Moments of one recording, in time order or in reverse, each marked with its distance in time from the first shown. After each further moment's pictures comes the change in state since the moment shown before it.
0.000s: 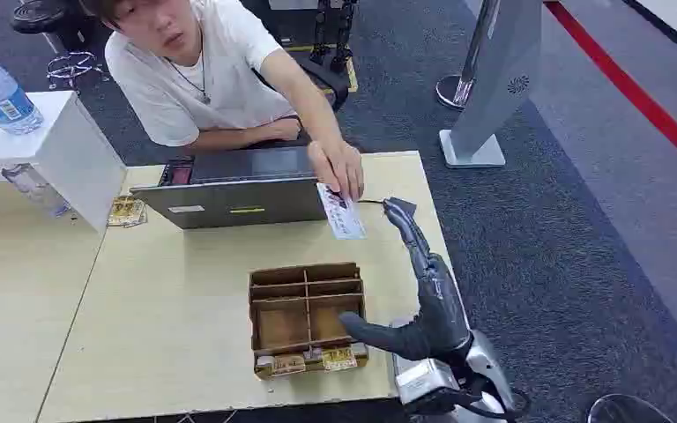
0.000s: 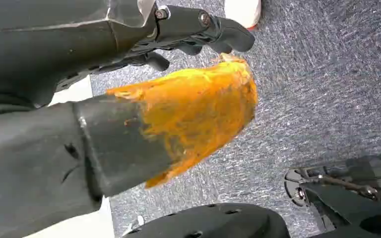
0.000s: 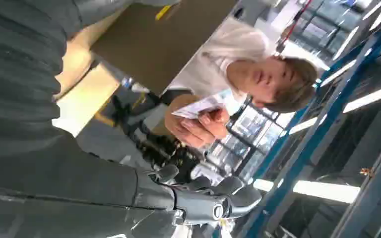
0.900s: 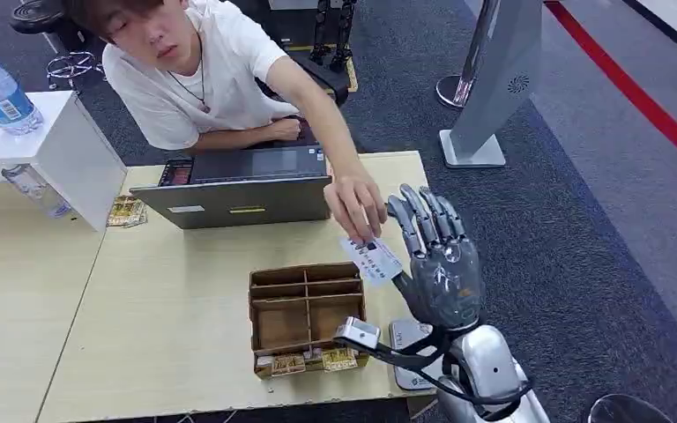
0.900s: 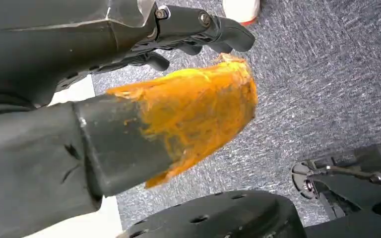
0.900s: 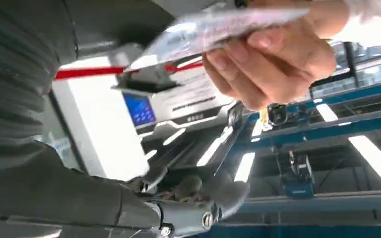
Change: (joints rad) left arm 0.000 -0.005 0.000 0.000 -0.035 -0.039 0.015; right arm -0.049 0.013 -0.077 0.096 0.948 -0.244 0.363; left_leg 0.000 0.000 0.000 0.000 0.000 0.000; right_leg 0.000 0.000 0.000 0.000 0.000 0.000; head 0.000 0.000
